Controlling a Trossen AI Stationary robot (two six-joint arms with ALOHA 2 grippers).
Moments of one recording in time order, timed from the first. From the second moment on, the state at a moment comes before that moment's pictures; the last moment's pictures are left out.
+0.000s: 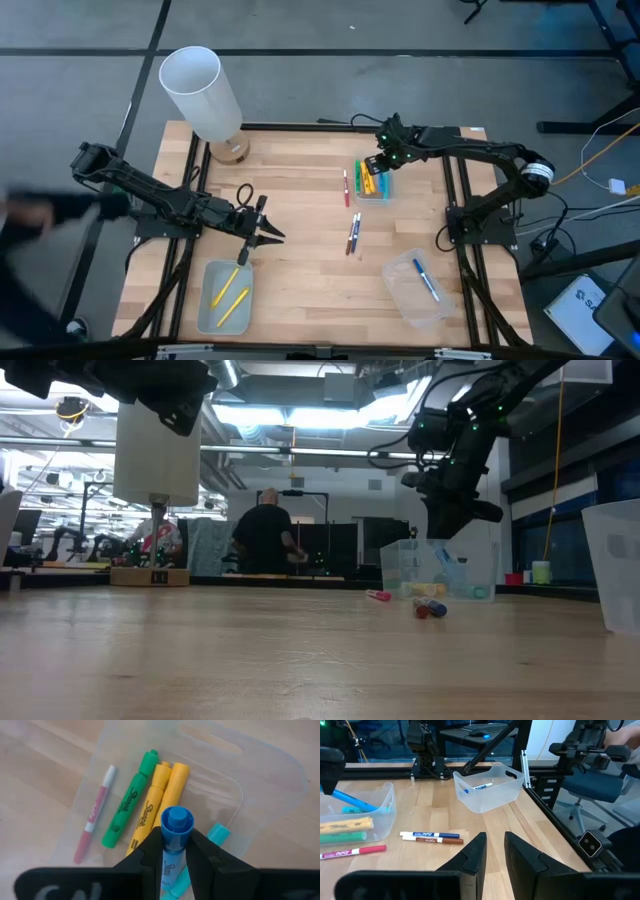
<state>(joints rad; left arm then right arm) -0.32 0.99 0.43 0.34 -0.12 -0.10 -0.56 1.44 0.97 -0.65 0.00 0.56</state>
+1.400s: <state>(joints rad) -0.32 0.99 0.43 0.34 -0.12 -0.11 -0.57 1.45 0.97 -0.65 0.00 0.49</state>
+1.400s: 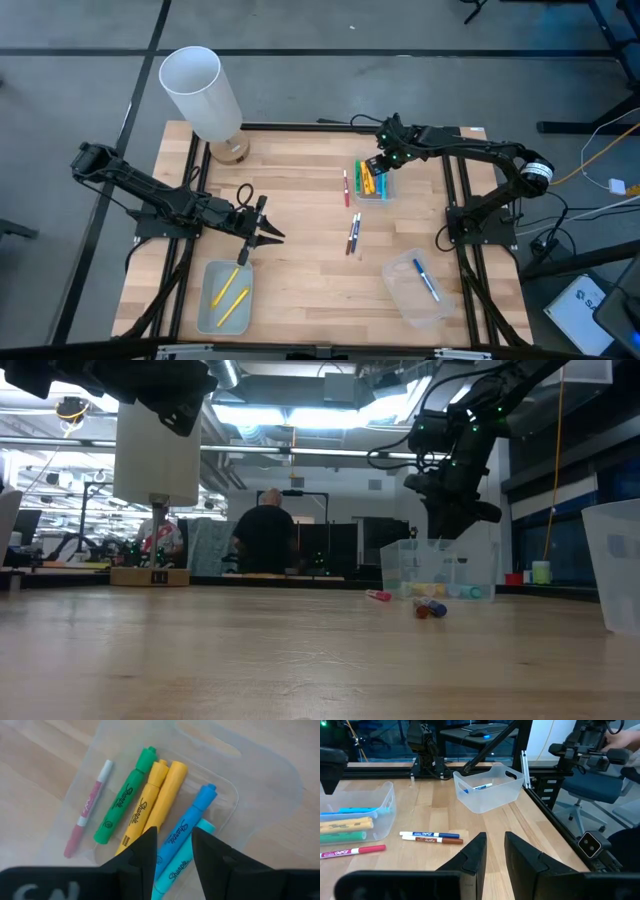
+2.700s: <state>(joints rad) -0.38 0.48 0.17 0.36 -0.23 0.01 -0.32 1.27 0.97 -0.49 -0.17 0.61</state>
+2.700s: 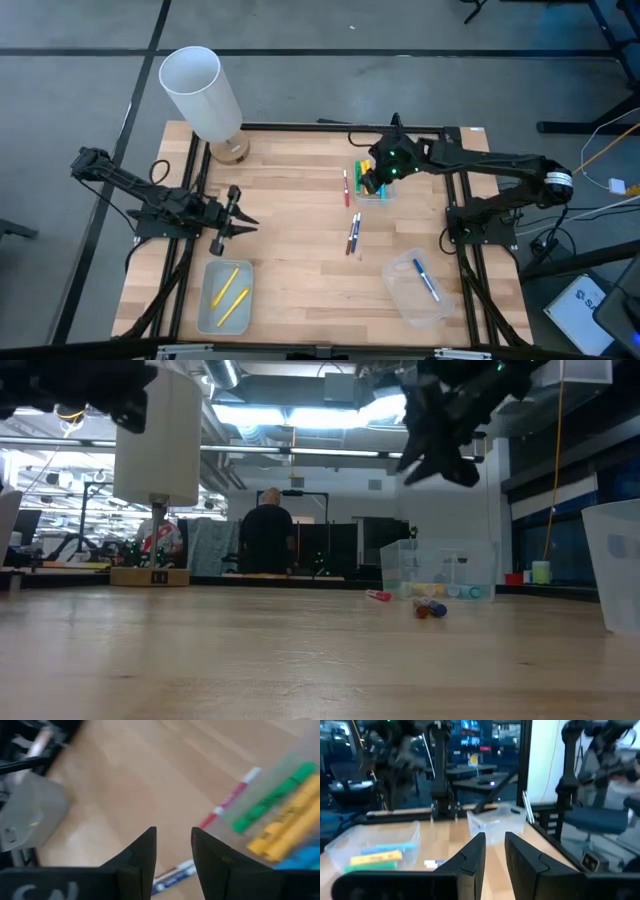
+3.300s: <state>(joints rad) -0.28 0.15 0.01 0.30 -0.06 -0.01 -0.08 1.25 0.97 -0.24 -0.02 0.74</state>
